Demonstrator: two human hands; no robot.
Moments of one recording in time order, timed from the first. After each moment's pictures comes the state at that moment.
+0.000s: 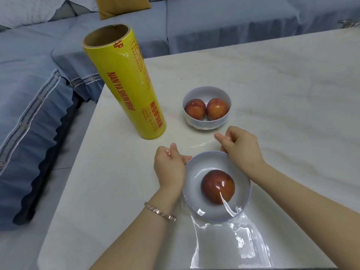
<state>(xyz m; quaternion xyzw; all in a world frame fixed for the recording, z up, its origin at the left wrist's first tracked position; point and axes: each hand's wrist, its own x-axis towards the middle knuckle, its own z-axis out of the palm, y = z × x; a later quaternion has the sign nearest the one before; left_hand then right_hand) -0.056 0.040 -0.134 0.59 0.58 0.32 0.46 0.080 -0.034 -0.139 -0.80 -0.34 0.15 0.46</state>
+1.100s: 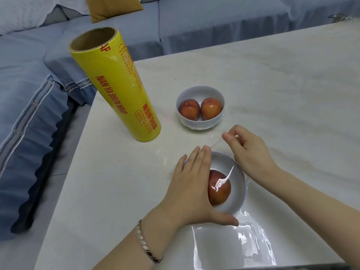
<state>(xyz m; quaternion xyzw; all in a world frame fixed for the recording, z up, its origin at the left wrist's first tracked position) -0.079 0.003 -0.117 0.97 0.20 -0.06 0.15 0.080 -0.061 -0.125 -0.79 -0.36 0.16 0.47</state>
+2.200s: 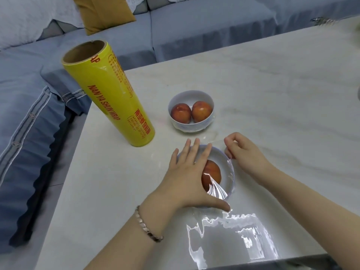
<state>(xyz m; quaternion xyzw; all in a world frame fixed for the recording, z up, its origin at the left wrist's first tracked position) -0.057 0.012 -0.110 0.97 0.20 -0.11 0.13 0.089 -0.075 -0.136 -0.73 -0.26 0.32 0.54</state>
